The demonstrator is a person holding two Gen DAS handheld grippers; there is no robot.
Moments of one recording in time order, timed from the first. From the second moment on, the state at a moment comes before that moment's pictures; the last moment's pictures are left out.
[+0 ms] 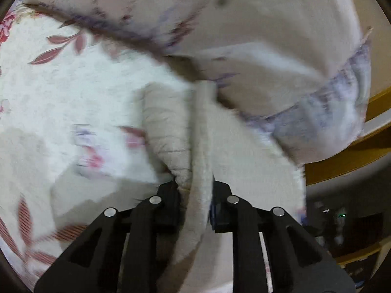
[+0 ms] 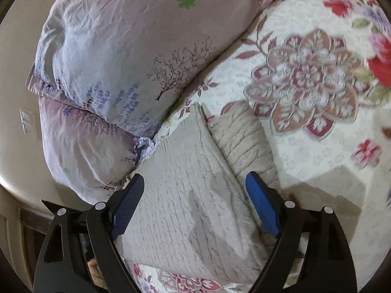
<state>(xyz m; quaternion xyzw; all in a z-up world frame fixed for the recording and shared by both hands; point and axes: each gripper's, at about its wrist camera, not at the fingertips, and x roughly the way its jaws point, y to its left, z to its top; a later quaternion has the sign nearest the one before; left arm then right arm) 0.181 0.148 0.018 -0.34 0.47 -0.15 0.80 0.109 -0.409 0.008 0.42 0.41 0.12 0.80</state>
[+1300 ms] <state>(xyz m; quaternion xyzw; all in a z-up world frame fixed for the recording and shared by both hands) 0.171 -0.041 0.056 -0.16 0.44 -0.28 0.83 0.140 -0.356 0.030 0.32 0.43 0.28 0.80</state>
